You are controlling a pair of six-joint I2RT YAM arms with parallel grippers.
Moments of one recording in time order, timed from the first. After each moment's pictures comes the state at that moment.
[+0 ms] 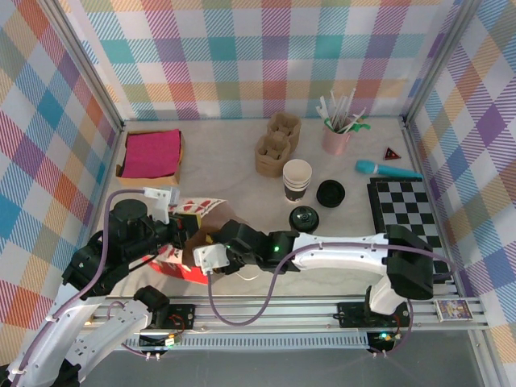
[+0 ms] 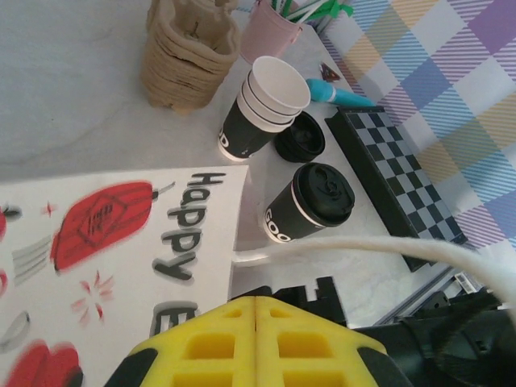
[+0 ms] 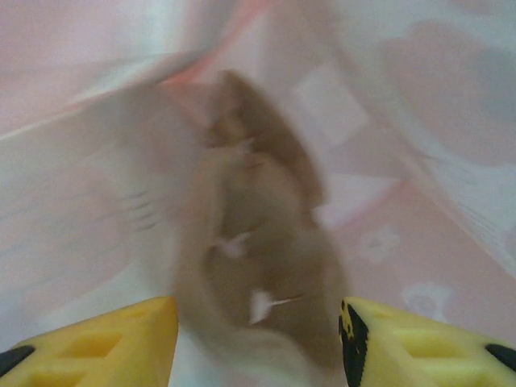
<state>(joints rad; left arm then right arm) -0.57 0.61 0.98 -0.86 0.18 -0.47 1.33 1.58 1.14 -0.20 0.10 -0.72</state>
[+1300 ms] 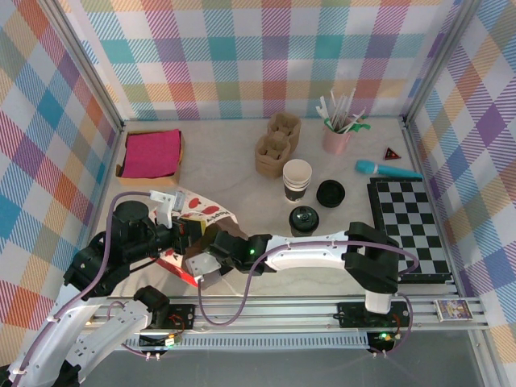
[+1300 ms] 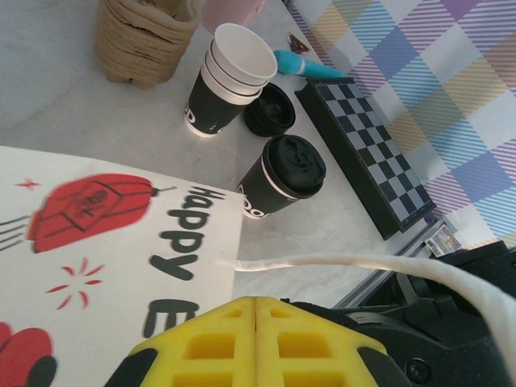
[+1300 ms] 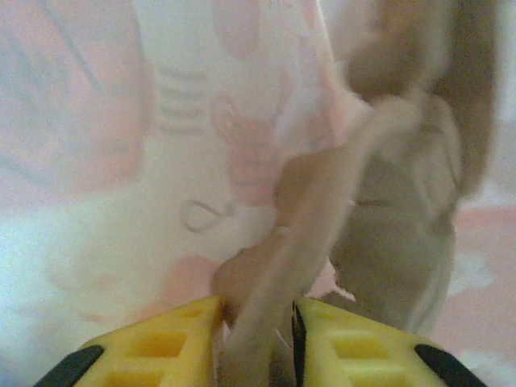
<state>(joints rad) -0.57 0.60 0.96 -0.86 0.29 -0.45 1.34 1.82 1.25 -0.23 0.25 -0.92</state>
